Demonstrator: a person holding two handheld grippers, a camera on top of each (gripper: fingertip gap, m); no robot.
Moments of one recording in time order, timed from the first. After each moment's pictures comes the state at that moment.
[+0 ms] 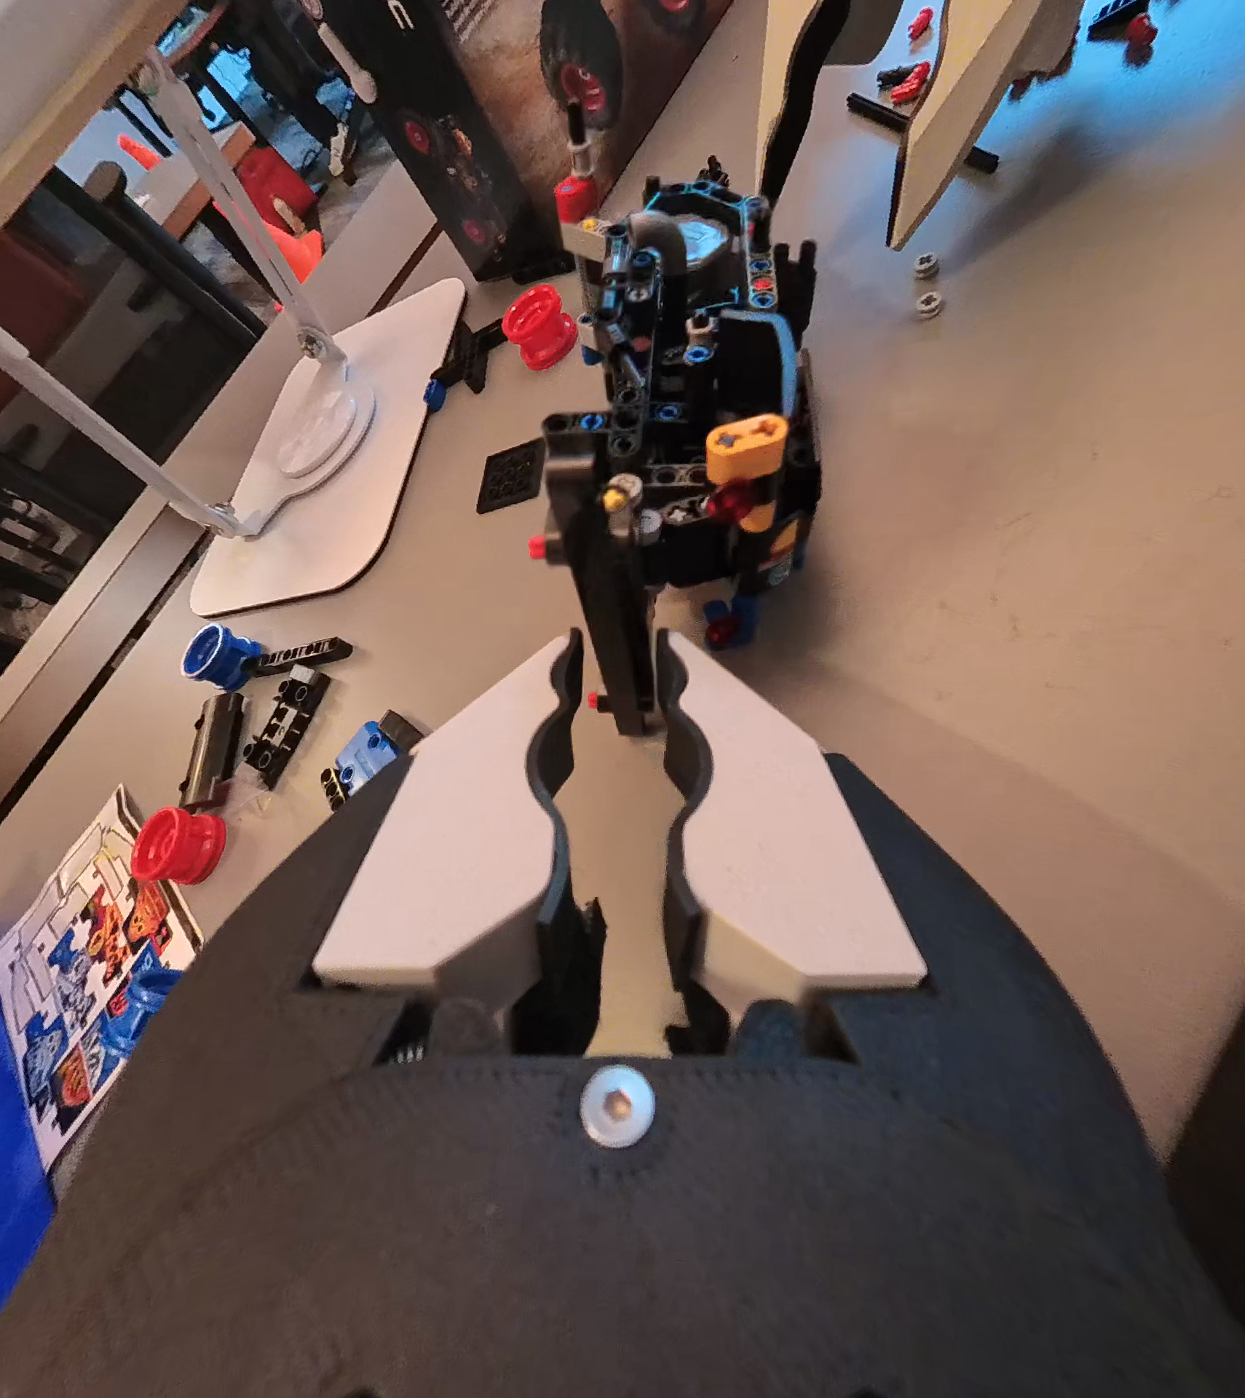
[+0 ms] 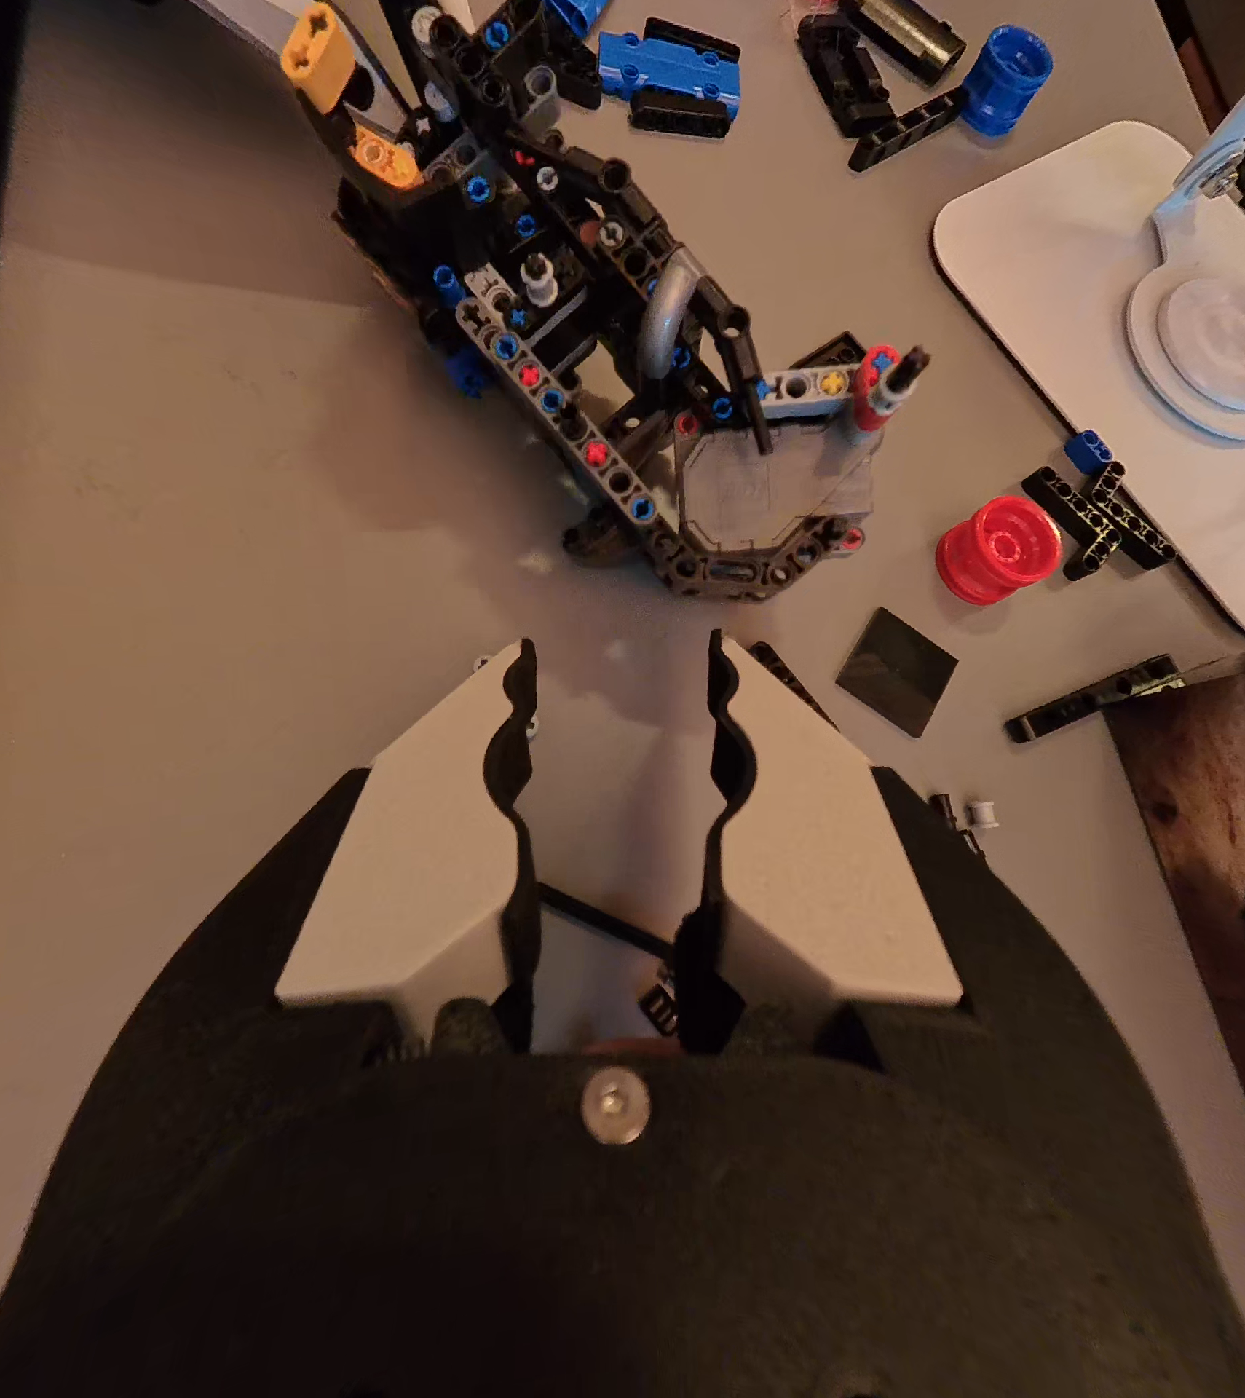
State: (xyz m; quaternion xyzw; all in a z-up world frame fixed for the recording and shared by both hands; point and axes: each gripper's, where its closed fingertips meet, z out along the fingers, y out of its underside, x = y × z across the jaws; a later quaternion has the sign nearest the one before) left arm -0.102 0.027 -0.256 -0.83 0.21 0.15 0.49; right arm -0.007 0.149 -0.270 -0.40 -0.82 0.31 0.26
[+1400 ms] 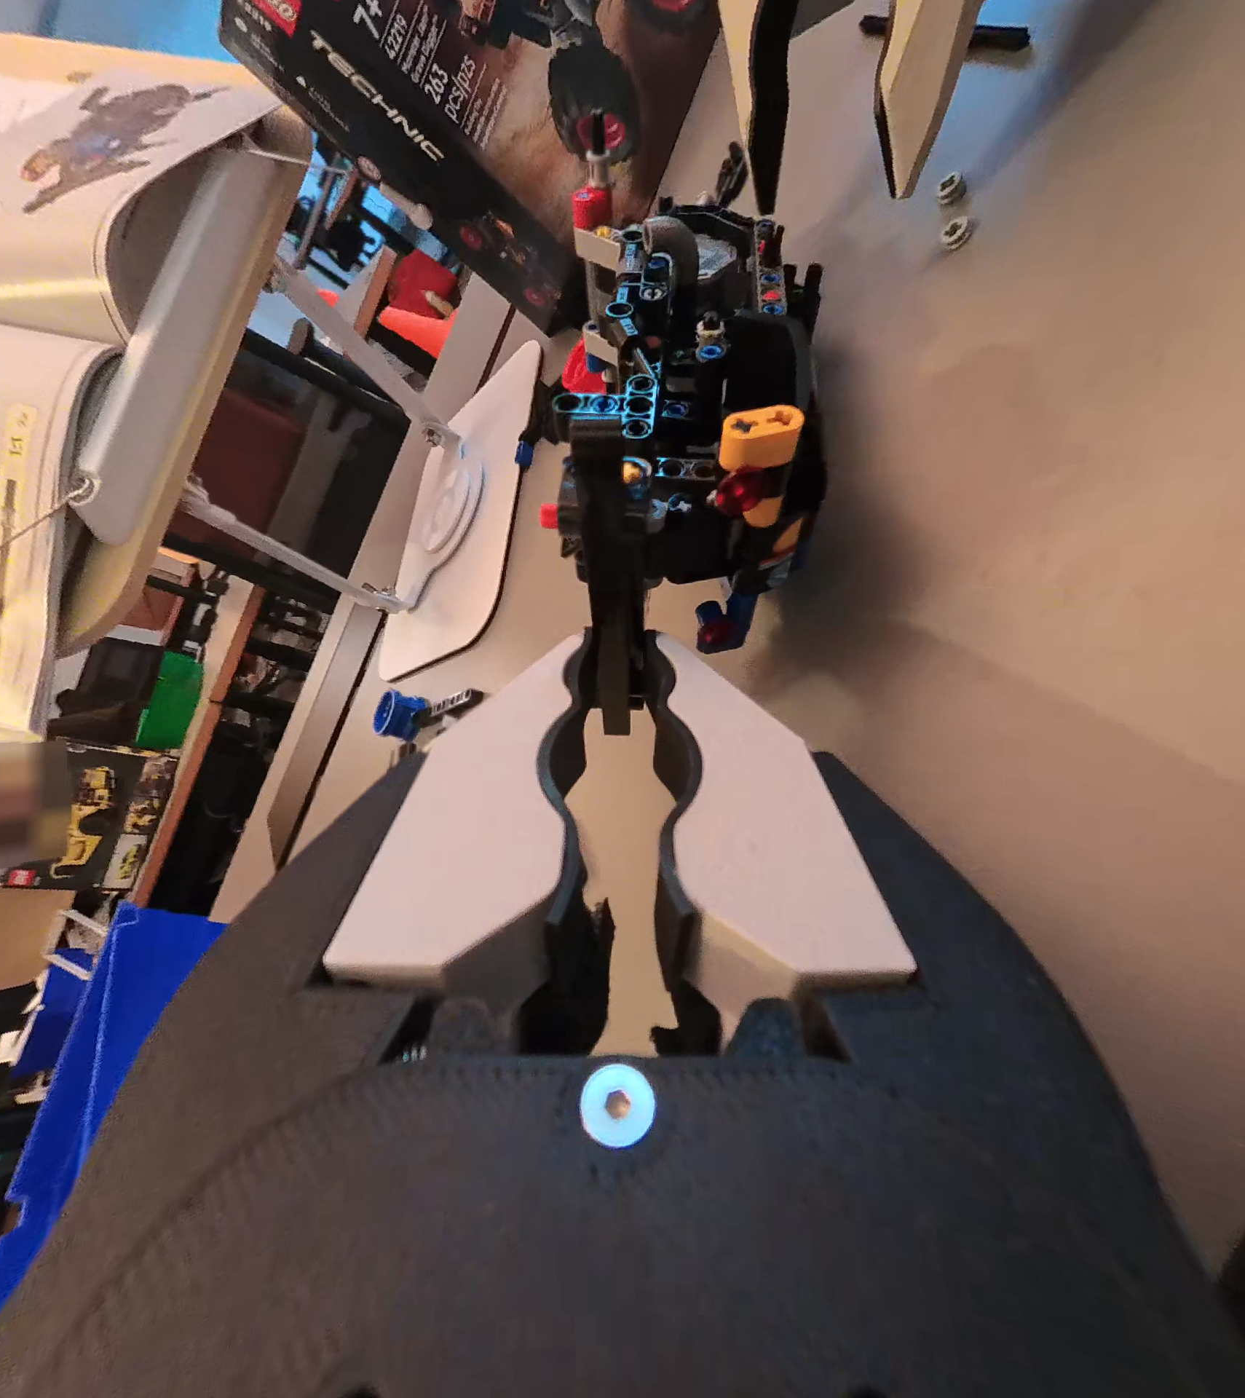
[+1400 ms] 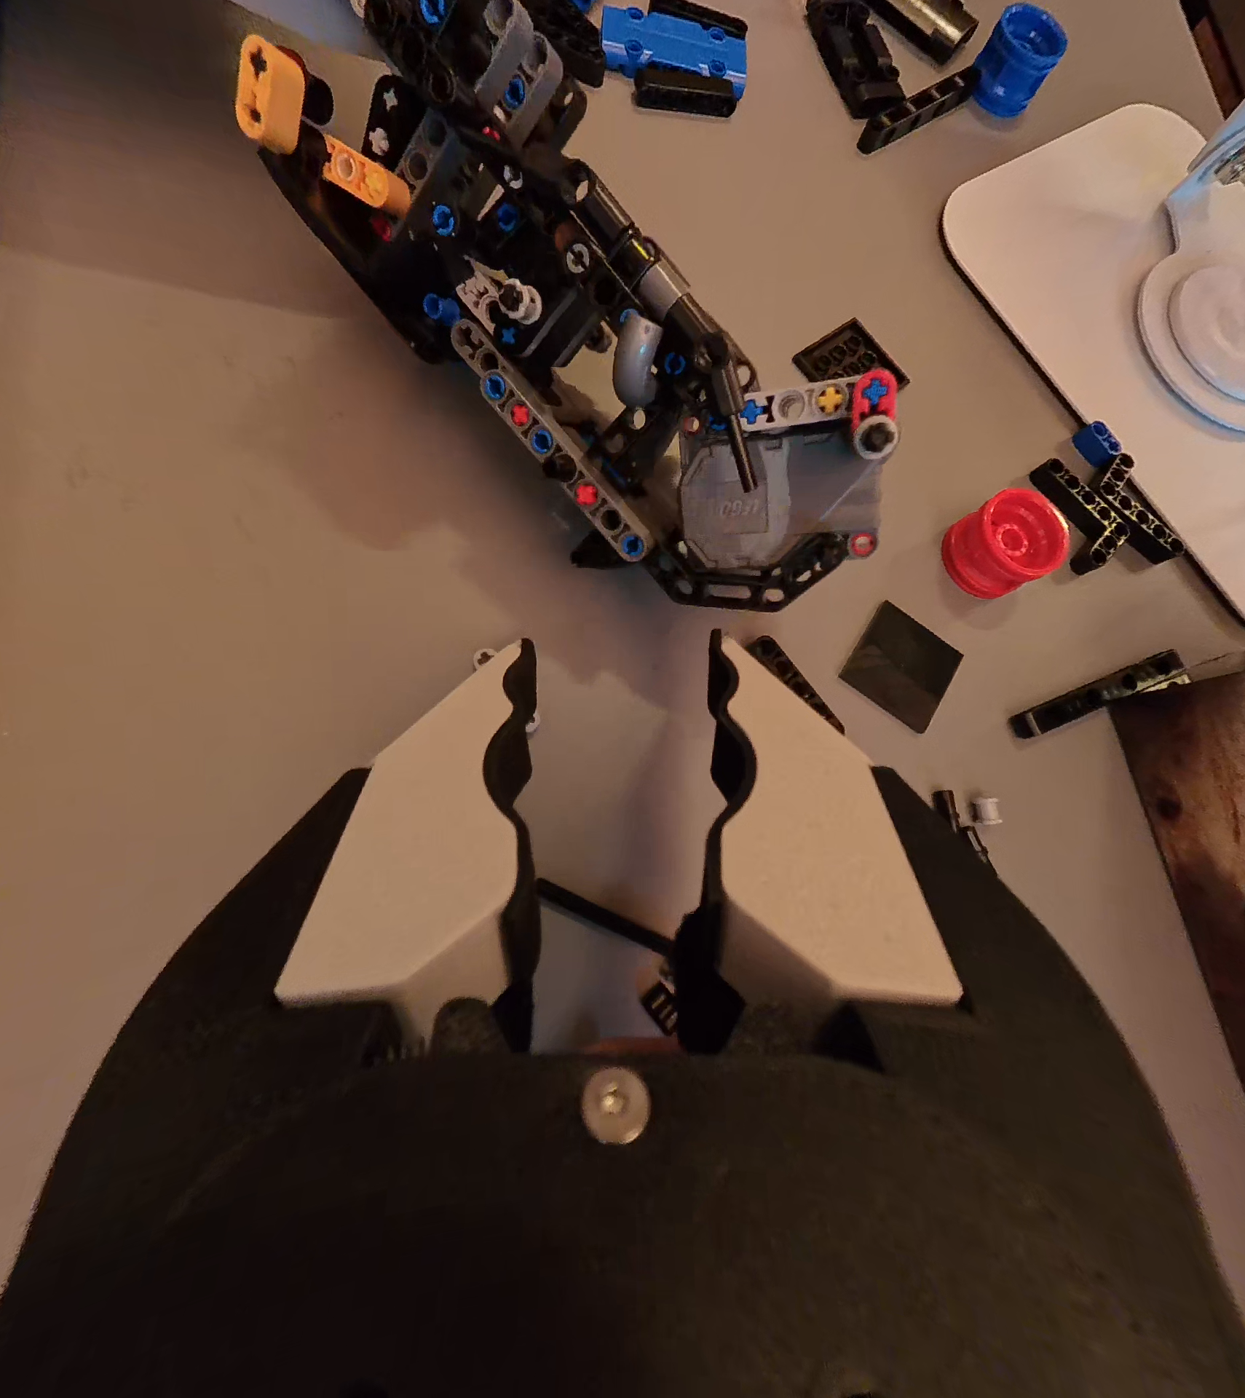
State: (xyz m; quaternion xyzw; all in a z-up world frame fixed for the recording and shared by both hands) left arm -0.097 0.030 -0.241 -0.78 0.28 0.30 0.47; right arm -0.006 0.149 -0.272 -0.40 -0.82 0.30 0.25
